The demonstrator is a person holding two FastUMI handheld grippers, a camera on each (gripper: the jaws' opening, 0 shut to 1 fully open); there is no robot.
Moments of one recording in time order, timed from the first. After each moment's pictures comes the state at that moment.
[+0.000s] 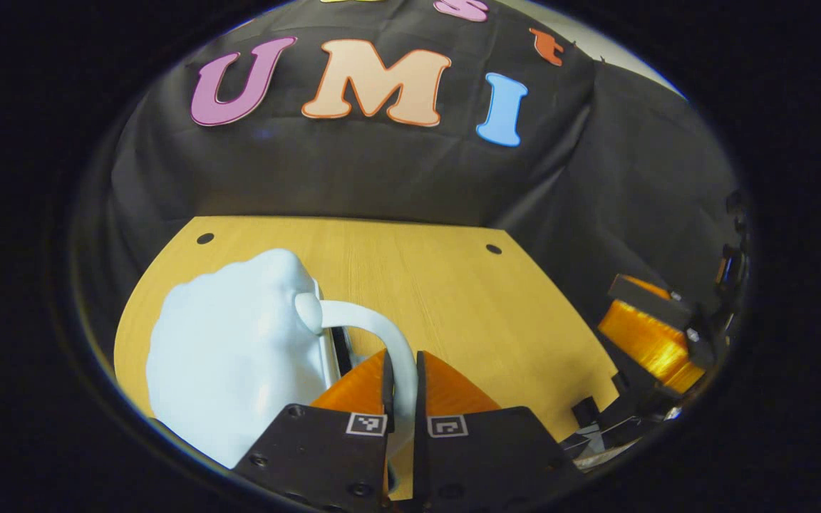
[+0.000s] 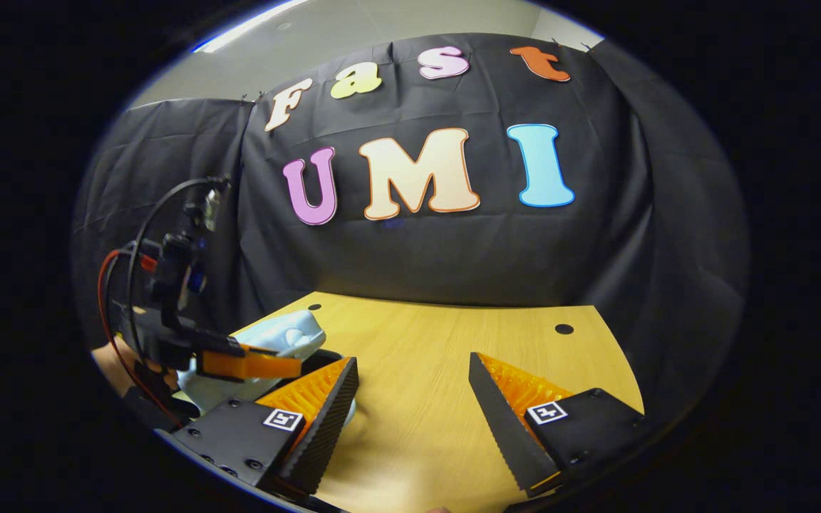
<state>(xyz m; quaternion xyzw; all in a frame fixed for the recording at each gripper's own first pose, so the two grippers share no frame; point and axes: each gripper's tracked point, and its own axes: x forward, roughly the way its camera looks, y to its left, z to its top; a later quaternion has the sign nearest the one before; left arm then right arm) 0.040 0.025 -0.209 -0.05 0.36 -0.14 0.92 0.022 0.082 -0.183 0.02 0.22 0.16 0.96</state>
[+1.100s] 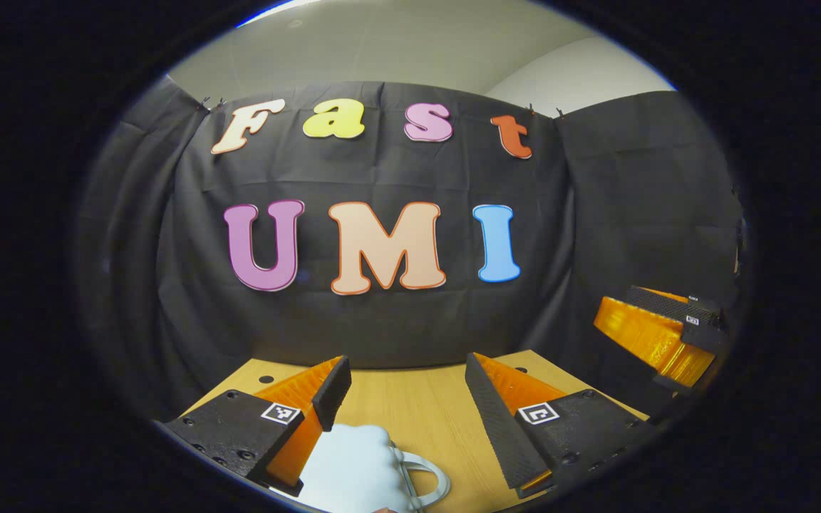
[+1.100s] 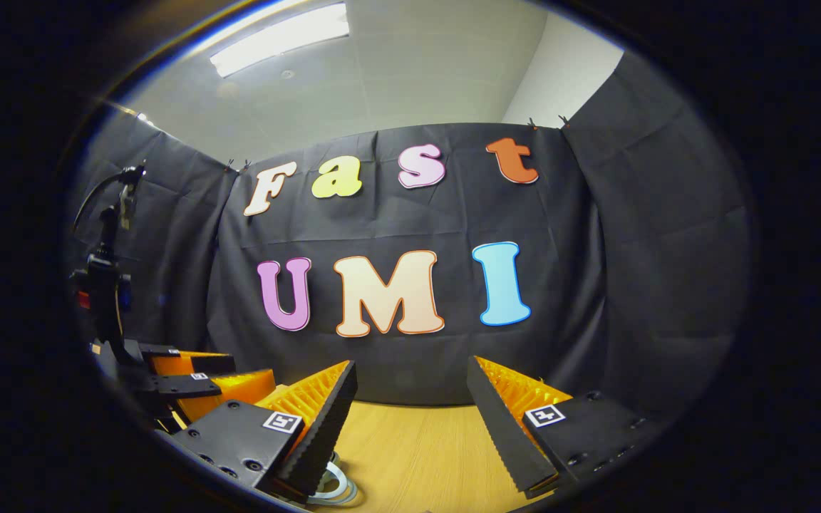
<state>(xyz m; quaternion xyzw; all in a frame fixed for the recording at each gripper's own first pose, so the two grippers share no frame) 0.059 0.046 0.007 0.01 0.04 -0.07 1.00 0.034 0.093 -0.020 0.03 0.00 0.07 1.00</state>
